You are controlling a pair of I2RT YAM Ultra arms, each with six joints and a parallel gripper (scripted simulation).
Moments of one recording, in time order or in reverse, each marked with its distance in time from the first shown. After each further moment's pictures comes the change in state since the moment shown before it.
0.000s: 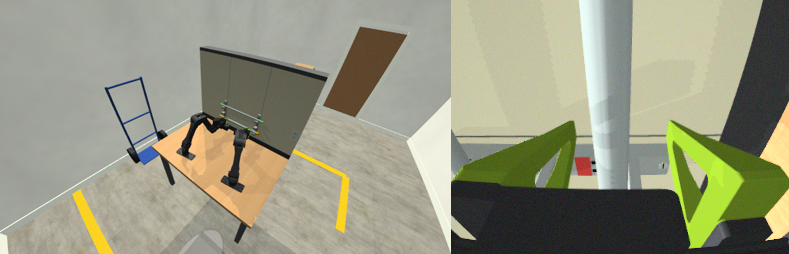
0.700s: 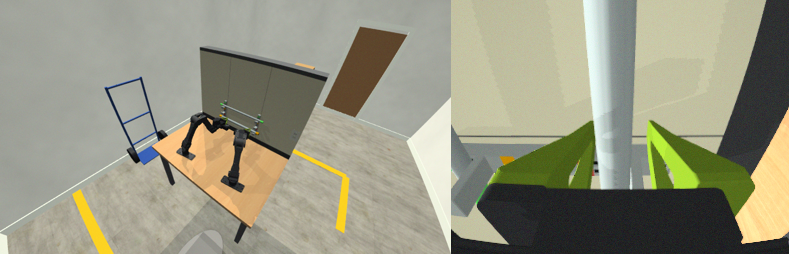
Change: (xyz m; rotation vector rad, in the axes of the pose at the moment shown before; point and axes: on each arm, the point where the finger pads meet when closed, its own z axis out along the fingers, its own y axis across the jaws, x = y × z) left arm 0.000 0.002 0.000 -0.006 -0.001 -0.001; right arm -0.001 0.001 0.000 -0.004 -0.003 -0.002
